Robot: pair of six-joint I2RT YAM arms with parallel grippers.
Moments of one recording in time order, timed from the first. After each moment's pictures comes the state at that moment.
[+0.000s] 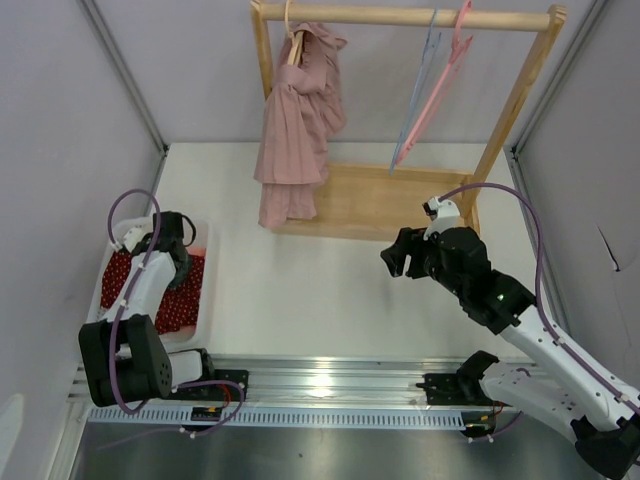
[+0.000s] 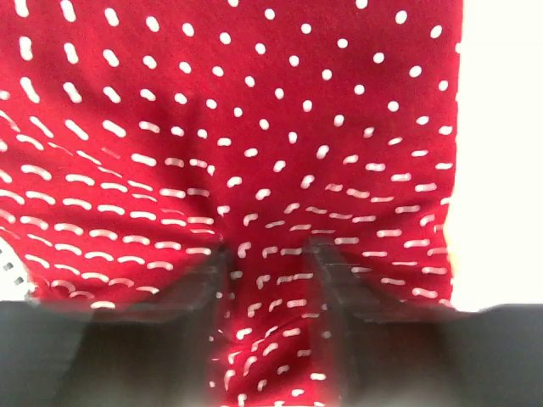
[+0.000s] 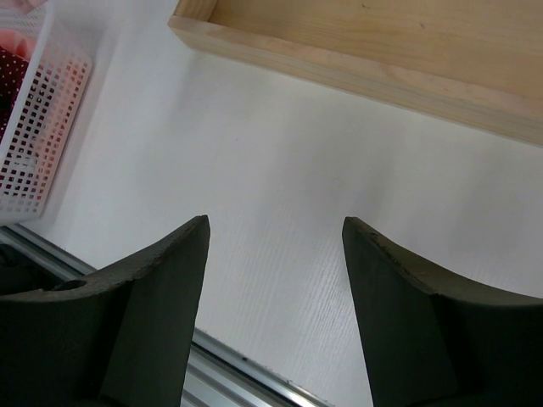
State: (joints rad) left arm 0.18 1.25 0.79 -0.71 -0.50 -0.92; right arm 0.68 0.83 0.86 -0.44 0.12 0.42
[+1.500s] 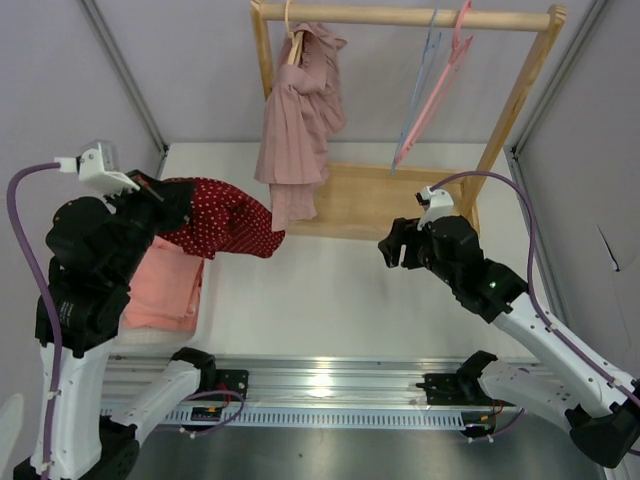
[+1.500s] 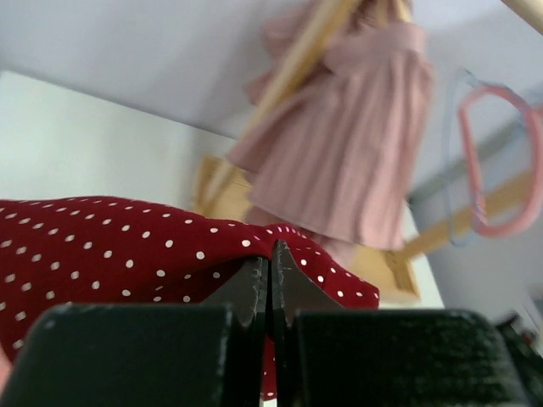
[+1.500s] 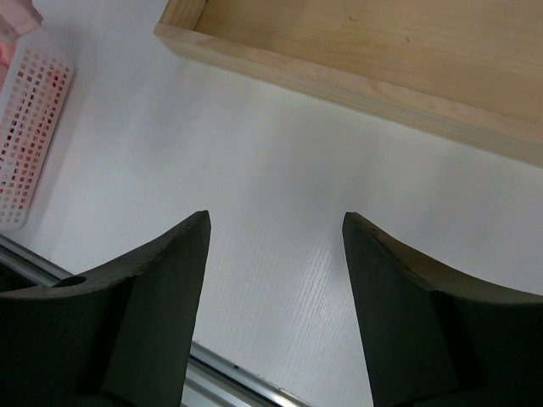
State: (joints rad) left arm -0.24 0.82 1.52 -0.77 -0.11 -0.51; right arm 0.68 0.92 0.93 -0.43 0.16 0.39
